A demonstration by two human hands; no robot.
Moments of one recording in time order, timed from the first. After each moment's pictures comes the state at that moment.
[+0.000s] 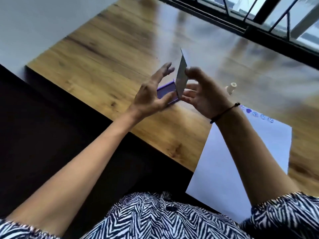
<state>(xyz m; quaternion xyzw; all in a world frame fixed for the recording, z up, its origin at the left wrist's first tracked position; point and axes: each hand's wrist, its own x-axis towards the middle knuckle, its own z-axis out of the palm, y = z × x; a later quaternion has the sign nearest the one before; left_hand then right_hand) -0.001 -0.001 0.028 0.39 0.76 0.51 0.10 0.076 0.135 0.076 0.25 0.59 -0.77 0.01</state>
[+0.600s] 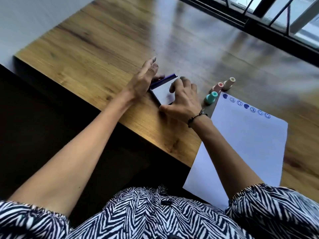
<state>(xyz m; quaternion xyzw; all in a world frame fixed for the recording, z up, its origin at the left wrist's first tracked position) -0.033 0.007 0.016 0.26 0.74 0.56 0.28 0.073 0.110 0.021 0.19 0.96 -0.22 -0.01</state>
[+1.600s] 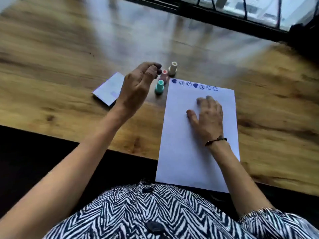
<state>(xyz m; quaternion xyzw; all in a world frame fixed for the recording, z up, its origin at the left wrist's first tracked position) 0.058 0.079 0.050 0.36 0.68 0.59 0.25 0.230 0.183 -0.002 0.46 0.88 -0.13 -0.06</state>
